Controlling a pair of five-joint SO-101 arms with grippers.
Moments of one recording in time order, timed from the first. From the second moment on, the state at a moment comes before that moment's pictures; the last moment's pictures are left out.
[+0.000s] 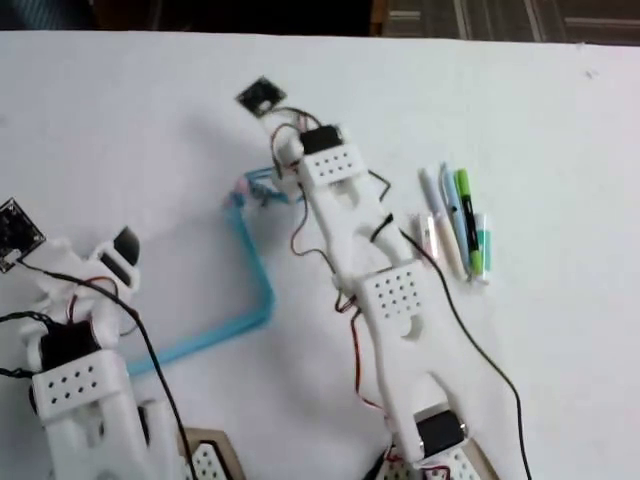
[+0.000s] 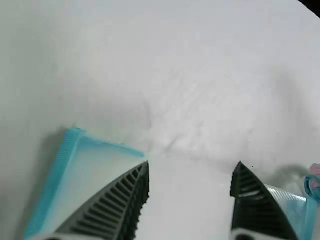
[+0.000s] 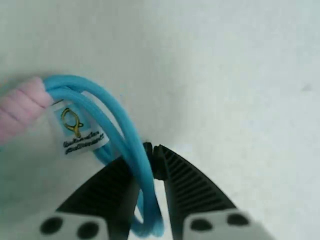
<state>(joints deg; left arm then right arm) -29.1 -59.2 71.5 43.0 20.7 -24.9 63.4 -61.4 72.2 25.5</state>
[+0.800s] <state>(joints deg) -24.0 -59.2 40.9 68.4 20.7 -25.8 61.4 -92.6 72.9 24.9</state>
